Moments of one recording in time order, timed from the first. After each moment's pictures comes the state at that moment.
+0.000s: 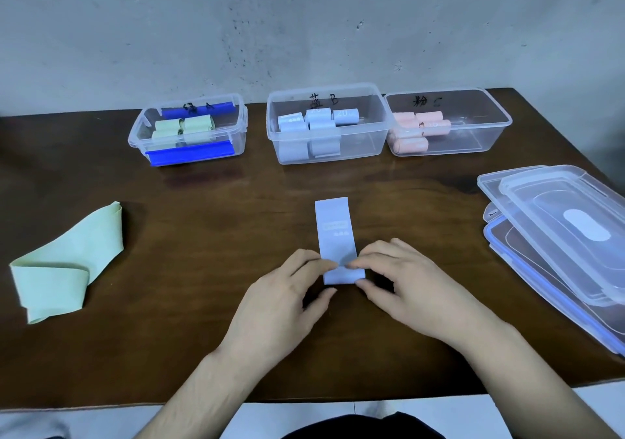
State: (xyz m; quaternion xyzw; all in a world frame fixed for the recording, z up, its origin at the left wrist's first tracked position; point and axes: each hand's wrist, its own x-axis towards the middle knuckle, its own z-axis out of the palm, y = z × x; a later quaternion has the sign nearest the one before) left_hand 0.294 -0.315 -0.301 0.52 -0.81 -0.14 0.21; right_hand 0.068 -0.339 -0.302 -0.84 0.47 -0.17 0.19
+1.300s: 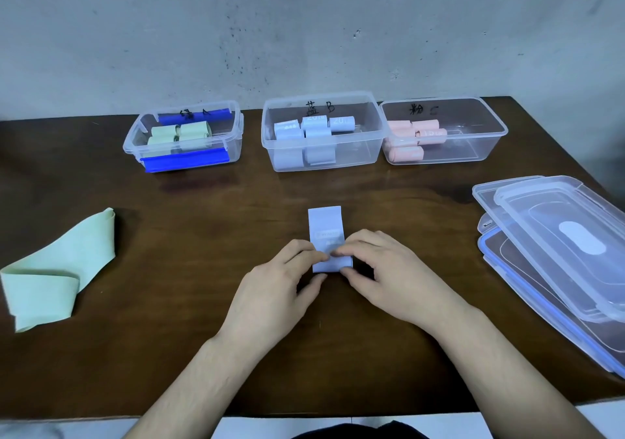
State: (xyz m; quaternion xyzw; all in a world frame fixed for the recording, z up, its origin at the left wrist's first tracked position) left_hand 0.285 -0.344 -0.305 0.53 -0.81 -0.10 0.24; right_hand 0.077 -0.370 -0.298 -0.83 0.49 -0.16 0.20
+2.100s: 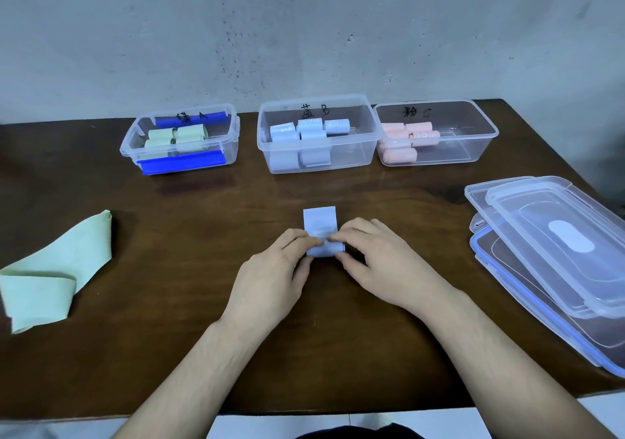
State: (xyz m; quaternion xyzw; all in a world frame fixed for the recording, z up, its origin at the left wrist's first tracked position) left_hand 0.282 -0.361 -0.310 0.56 -0.79 -0.07 0.24; right_hand 0.078 -0.385 -0.299 -0.83 0.50 -0.16 0.17
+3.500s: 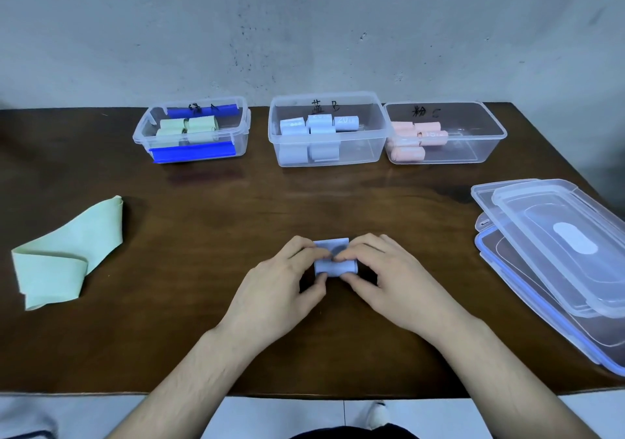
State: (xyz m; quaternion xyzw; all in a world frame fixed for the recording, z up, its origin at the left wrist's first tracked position) left_hand 0.286 -0.330 -0.301 0.53 -0.81 -0.13 0.23; right_hand 0.077 -0.347 -0.301 -0.83 0.47 -0.22 0.20
